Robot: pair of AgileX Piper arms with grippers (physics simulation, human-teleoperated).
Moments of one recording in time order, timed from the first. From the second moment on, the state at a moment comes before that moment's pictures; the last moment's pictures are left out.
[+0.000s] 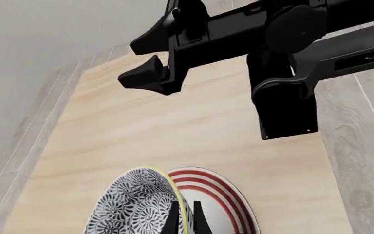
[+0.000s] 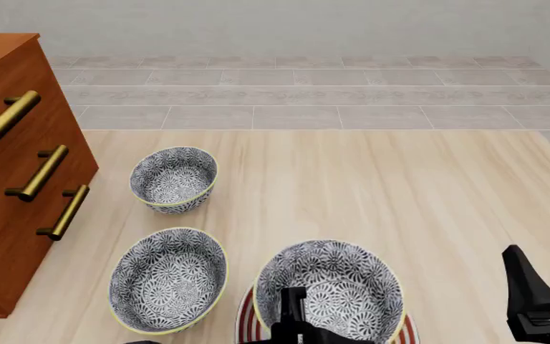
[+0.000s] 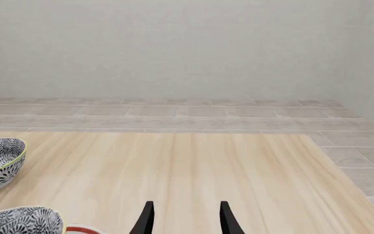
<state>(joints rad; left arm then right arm) -1.32 1.48 -0.57 -0.48 0.50 0.01 0.03 0.00 -0.02 -0.01</state>
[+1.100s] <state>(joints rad) -1.33 1.61 -0.53 -0.58 0.42 0.00 0.03 0.00 -0.02 0.00</state>
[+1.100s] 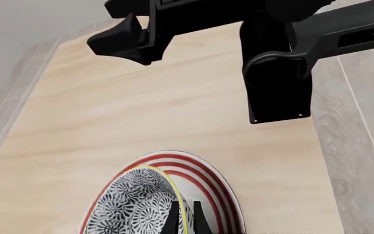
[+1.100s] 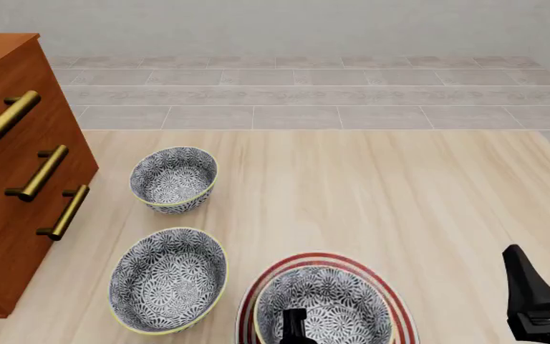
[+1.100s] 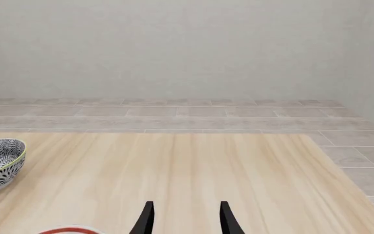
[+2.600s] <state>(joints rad) -1.35 1.66 -0.50 -0.64 0.38 0.00 0.02 0.00 -0.01 -0.01</state>
